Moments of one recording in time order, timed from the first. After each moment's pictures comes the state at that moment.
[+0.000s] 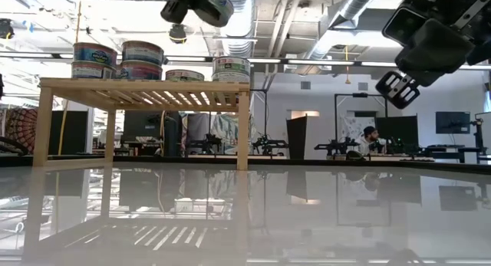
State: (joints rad) left arm -0.07 1.38 1.27 -0.16 -1.07 -1.45; right arm 0.01 0.84 0.31 0.11 -0.47 0.37
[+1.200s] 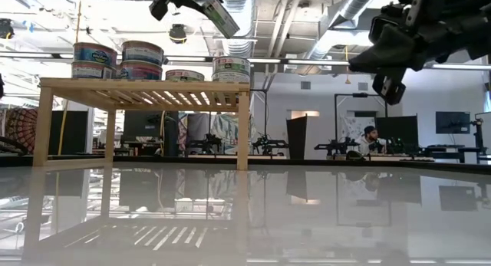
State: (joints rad) left arm -0.02 1.29 1.27 -0.33 -0.85 -1.13; right arm 0.00 0.84 0.31 0.25 -0.08 0.63
